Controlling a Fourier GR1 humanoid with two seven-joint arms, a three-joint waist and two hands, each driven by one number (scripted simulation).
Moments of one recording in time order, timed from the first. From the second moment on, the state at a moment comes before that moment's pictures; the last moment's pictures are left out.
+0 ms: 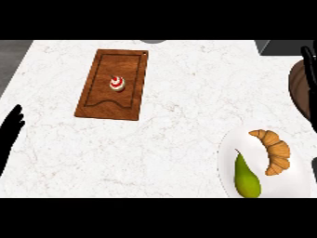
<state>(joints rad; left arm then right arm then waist) 0.01 0.60 -0.10 -1.36 0.26 0.19 0.04 -0.25 -0.39 -0.02 -1.71 -0.48 -0.08 -0.22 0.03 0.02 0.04</state>
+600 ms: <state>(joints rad) -0.11 0.44 -0.06 -1.55 0.46 0.11 -0.04 -0.09 -0.55 0.00 -1.38 -0.24 -0.17 -0.10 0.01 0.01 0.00</state>
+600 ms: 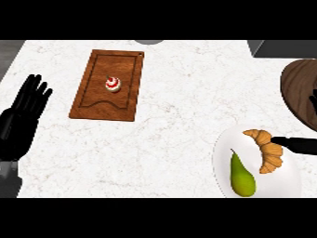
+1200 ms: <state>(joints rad) -0.15 0.39 -0.06 -1.56 0.49 0.07 -0.04 -0.28 -0.79 0.12 -1.12 0.05 -0.03 0.04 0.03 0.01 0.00</state>
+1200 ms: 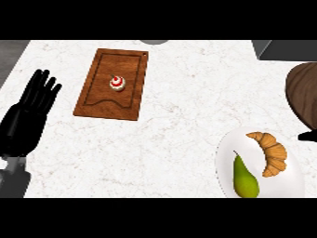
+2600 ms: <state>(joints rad) -0.14 0.33 0.03 -1.55 0.42 0.02 -0.01 -0.37 -0.67 0.22 -1.36 0.13 0.62 0.67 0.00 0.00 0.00</state>
